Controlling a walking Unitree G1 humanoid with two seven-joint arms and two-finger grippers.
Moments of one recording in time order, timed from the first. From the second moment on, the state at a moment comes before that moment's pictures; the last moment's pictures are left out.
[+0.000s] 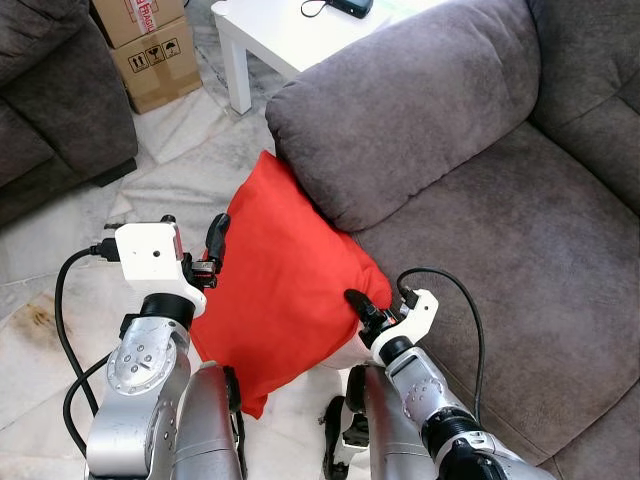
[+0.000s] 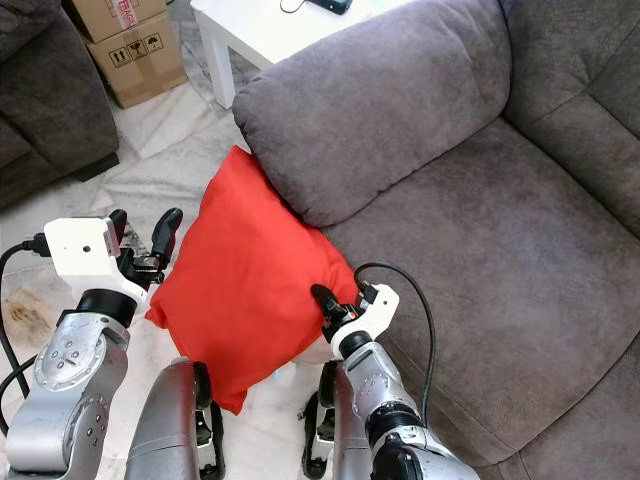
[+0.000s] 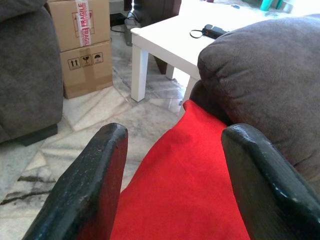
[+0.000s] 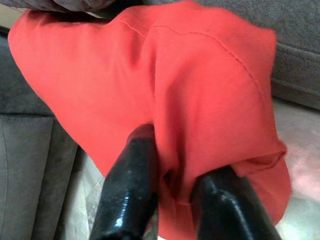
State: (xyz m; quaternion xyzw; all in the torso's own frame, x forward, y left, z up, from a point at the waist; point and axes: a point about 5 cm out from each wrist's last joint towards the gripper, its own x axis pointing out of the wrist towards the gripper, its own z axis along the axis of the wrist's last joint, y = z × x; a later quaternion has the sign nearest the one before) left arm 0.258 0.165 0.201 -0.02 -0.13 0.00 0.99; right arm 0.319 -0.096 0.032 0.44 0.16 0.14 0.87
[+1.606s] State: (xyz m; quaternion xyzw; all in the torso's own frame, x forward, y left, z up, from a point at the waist) left arm 0.304 0.176 0.173 -0.01 -0.12 -0.03 0.99; right arm 0.310 -0.124 0.065 0.27 0.05 0.18 0.95
